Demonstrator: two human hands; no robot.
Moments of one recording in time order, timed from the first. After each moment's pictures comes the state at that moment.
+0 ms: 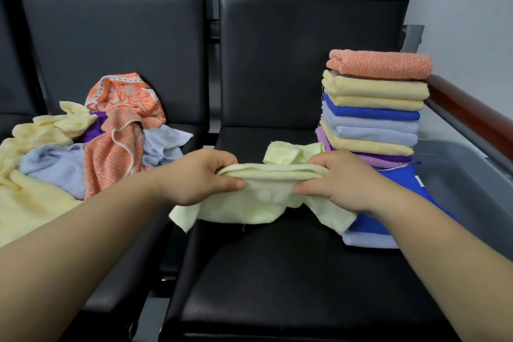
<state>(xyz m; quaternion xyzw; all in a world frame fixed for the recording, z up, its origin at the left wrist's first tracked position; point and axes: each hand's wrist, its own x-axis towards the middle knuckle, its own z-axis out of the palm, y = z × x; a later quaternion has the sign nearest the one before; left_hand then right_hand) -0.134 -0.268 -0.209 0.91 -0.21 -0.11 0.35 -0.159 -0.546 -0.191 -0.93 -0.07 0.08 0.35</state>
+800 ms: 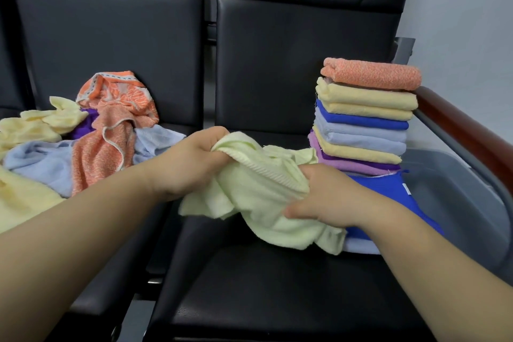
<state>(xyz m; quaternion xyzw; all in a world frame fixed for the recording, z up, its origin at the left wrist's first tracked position) -0.144 -0.287 -0.188 0.84 -0.16 -0.04 0.52 -0.165 -0.541 -0.194 -0.95 -0.09 0.13 0.27</state>
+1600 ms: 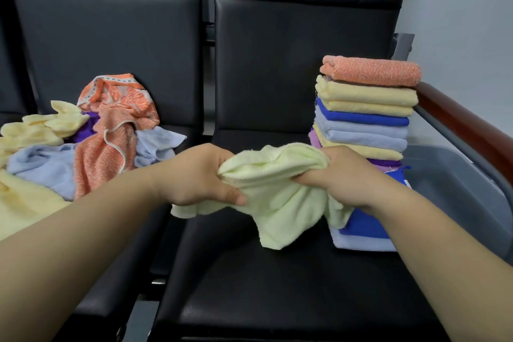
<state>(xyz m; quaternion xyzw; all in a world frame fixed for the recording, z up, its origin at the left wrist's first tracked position) -0.142 -0.282 -0.191 0.88 -0.22 -0.14 0.40 -0.156 -0.555 -0.184 -0.90 -0.06 0.07 0.42</state>
